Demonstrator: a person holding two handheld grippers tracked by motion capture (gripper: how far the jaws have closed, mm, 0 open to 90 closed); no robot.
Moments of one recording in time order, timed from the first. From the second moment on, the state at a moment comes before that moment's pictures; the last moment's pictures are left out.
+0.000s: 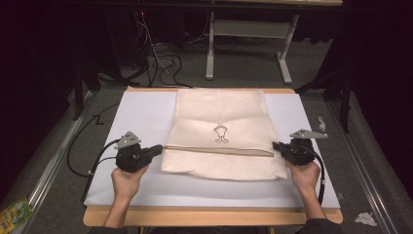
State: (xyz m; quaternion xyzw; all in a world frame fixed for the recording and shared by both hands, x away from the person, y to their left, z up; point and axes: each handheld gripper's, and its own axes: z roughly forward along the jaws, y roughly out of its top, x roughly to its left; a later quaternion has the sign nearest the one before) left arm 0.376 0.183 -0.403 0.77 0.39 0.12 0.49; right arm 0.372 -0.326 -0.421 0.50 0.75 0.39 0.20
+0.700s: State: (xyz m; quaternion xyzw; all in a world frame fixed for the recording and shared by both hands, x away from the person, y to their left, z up) left arm 0.370 0.184 -0.412 0.79 0.38 0.12 0.46; right arm 0.372 -0.322 -0.435 0.50 0.75 0.38 0.19
